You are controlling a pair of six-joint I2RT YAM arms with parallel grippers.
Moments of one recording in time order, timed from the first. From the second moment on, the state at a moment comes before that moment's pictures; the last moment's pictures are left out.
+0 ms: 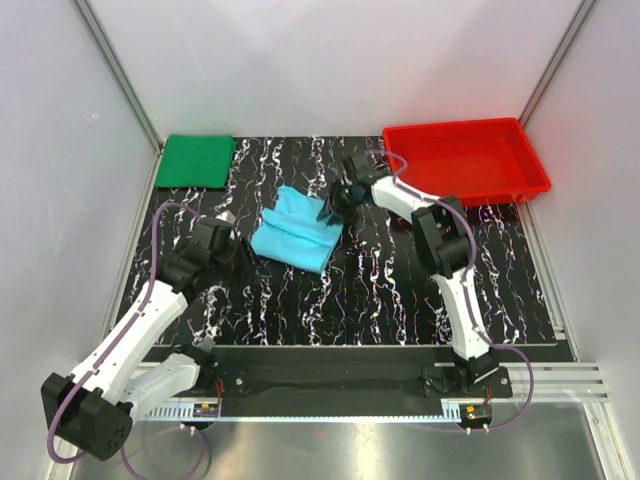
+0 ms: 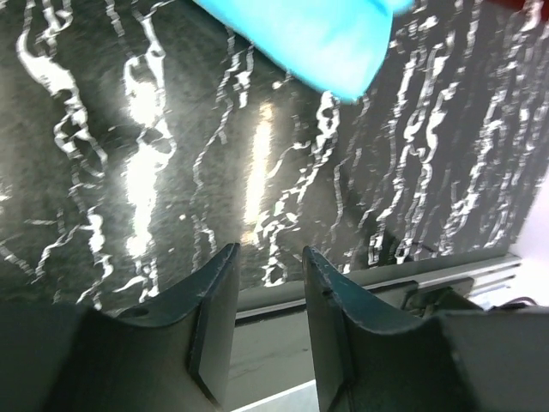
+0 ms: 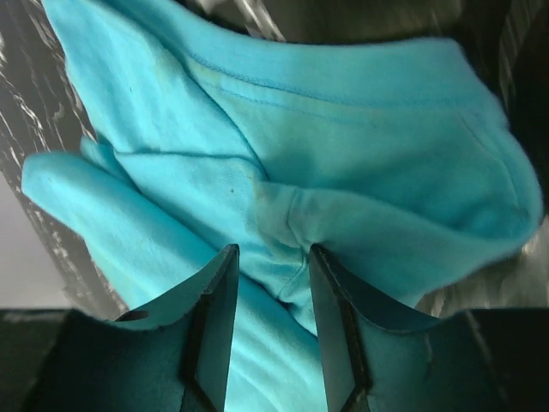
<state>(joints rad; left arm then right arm) -0.41 0.95 0.82 -0.75 0.15 -0.81 0.48 2.42 1.94 -0.48 -0.38 0.69</state>
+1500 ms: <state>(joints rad) -0.30 1.69 1.07 -0.49 0.33 -0.66 0.44 1.79 1.29 -0.54 -0.55 0.55</state>
